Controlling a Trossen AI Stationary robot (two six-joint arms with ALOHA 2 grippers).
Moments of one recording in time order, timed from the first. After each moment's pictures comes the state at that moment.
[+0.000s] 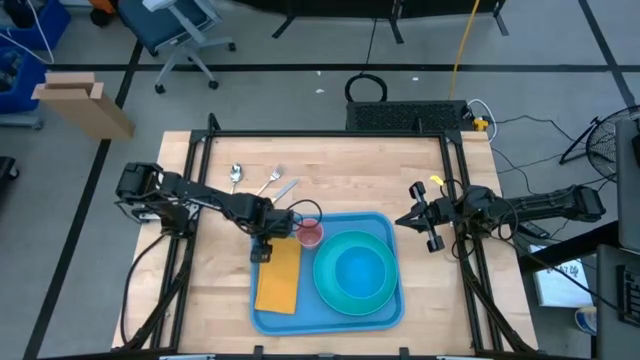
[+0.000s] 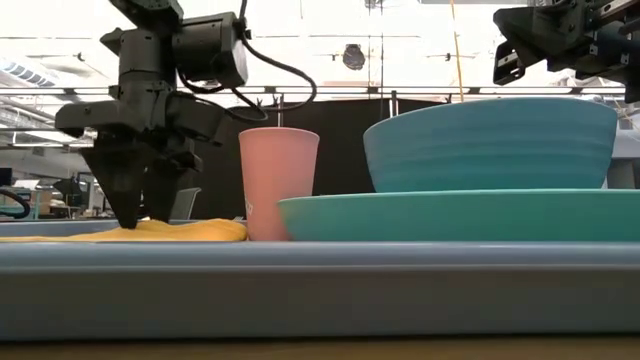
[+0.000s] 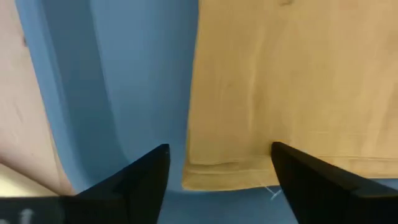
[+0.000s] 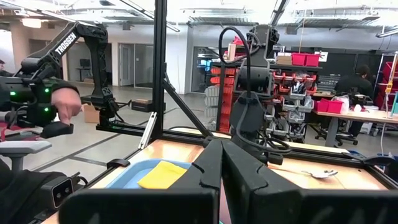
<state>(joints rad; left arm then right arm) -0.07 1.62 0.90 -0.73 0.11 -0.07 0.01 0.51 0.09 0.60 -0.24 -0.01</state>
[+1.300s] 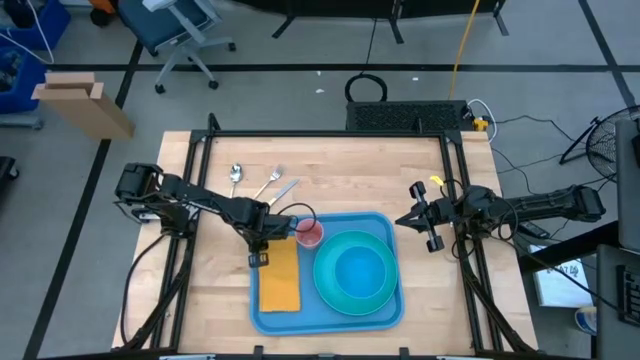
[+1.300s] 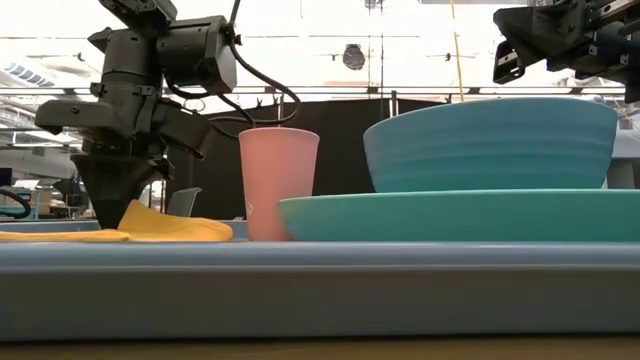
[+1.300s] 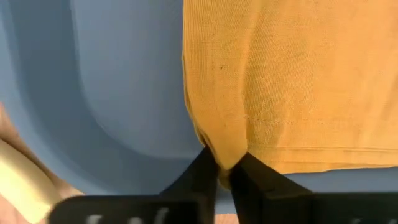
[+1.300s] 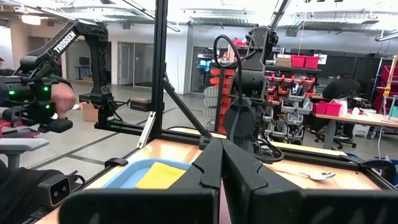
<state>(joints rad) -0.11 1.62 0.87 -0.78 0.14 -0.27 0.01 0.51 0.09 0.60 -0.24 -0.03</state>
